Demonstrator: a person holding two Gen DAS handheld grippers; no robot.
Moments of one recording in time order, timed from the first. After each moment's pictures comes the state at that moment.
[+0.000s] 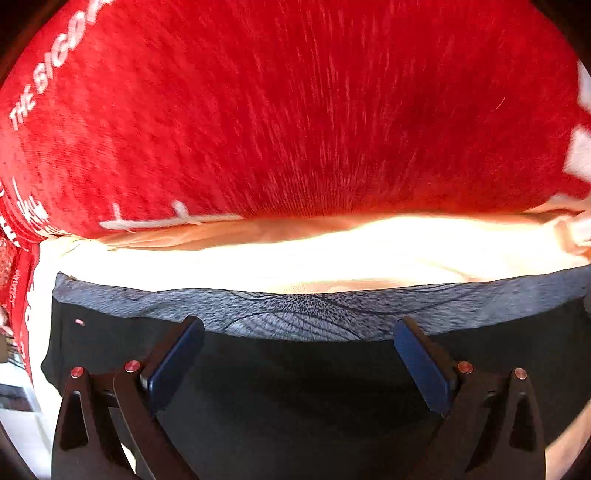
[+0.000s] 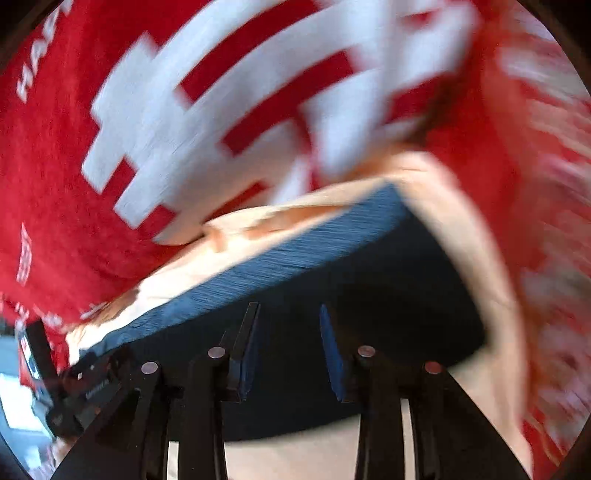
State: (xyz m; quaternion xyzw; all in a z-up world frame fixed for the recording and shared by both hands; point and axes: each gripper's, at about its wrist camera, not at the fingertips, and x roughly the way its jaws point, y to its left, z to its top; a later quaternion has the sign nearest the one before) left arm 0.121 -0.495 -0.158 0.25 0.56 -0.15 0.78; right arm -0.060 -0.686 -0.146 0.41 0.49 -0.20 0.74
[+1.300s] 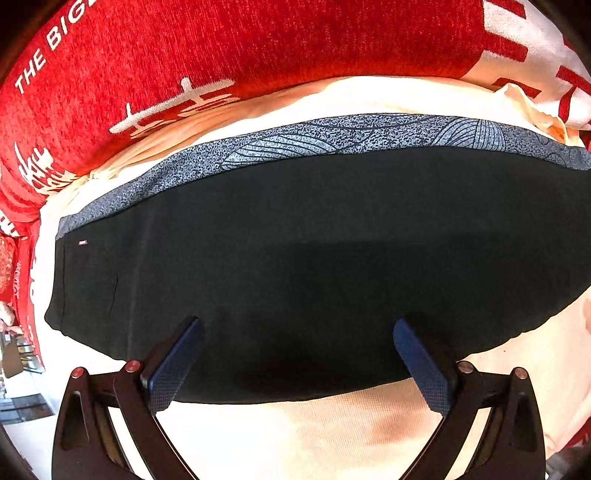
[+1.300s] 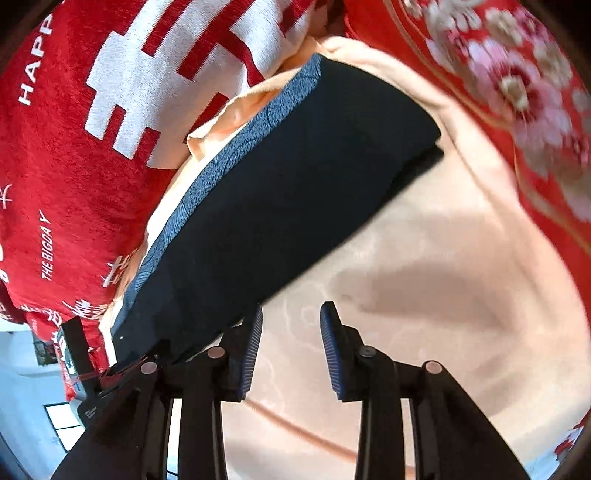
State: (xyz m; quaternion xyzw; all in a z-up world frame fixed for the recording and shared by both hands) left arm 0.011 -0.454 -0.124 0.28 0.61 -0.17 0.72; right arm -0.198 -0.632 -0.144 0.53 0.48 -0.21 0.67
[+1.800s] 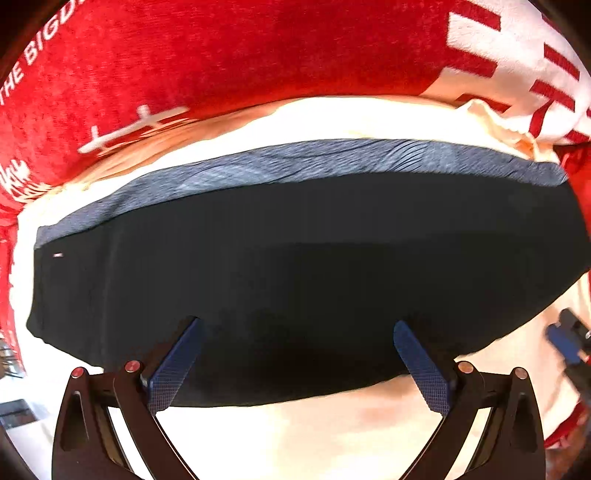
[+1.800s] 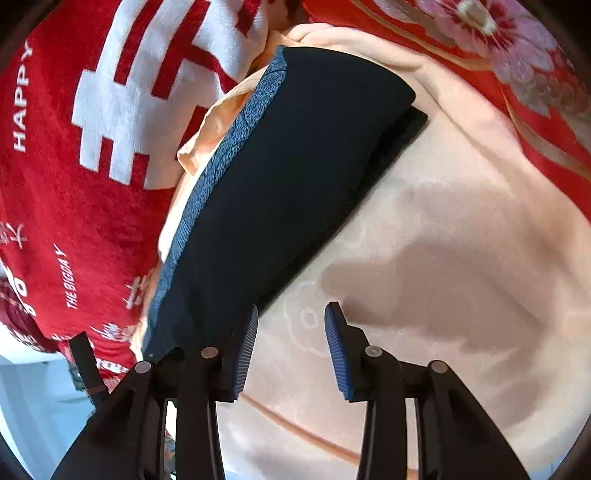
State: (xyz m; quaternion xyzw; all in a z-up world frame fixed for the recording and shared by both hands) left arm 0.026 -0.482 -0.123 0.24 0.63 -0.21 0.71; right arm -0.205 -0.639 -0.169 0.60 0.42 -0.20 0.65
